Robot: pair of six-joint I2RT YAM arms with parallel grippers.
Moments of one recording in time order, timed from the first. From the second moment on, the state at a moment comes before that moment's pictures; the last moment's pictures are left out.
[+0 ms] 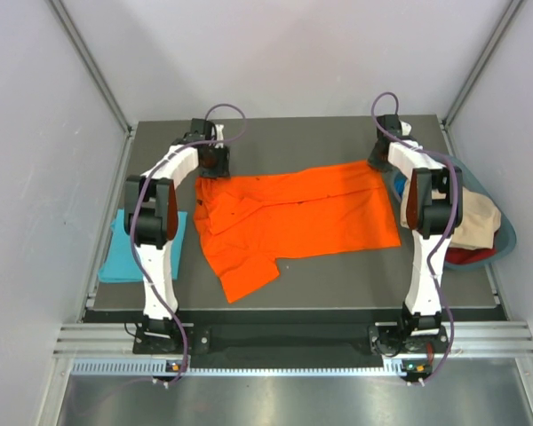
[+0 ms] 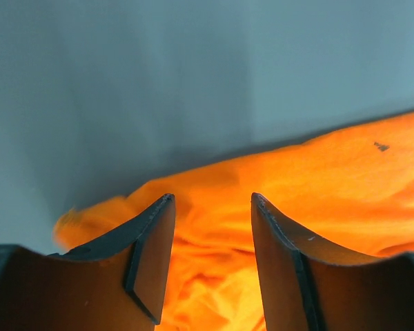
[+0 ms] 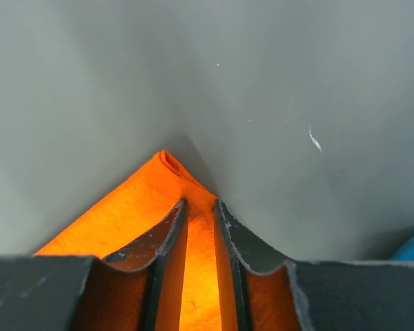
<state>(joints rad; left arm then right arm) -0.15 2.16 1.73 -0.55 0.13 -0.10 0.05 2.24 1.75 -0.46 0.22 0.49</state>
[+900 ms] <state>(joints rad) -0.16 2.24 1.78 -0.55 -0.08 -0.17 0.05 2.19 1.64 -0.38 0.22 0.56</state>
